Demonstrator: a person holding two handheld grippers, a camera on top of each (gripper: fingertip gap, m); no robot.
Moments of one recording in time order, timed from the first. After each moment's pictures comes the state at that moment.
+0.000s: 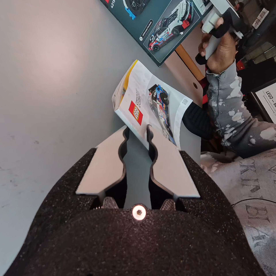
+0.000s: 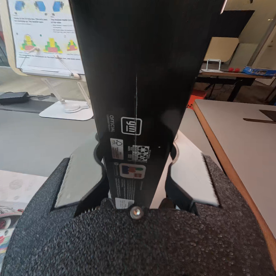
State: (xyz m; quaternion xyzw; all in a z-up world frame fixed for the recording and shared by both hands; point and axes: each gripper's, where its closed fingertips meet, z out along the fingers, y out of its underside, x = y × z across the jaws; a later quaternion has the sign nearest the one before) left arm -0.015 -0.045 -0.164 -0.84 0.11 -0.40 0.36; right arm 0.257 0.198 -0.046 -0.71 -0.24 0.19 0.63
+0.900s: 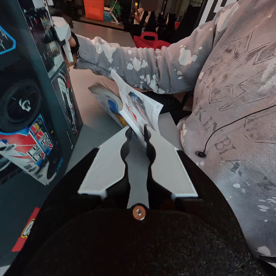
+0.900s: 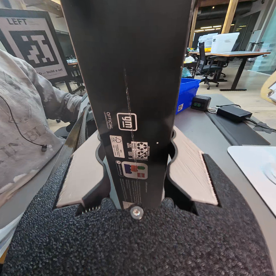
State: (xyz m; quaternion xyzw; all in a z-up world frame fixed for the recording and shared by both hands) left arm 0.008 -0.115 -0.094 -0.68 0.40 -0.39 0.48; right arm 0.014 0.062 -0.044 -0.35 -0.64 0.62 0.29
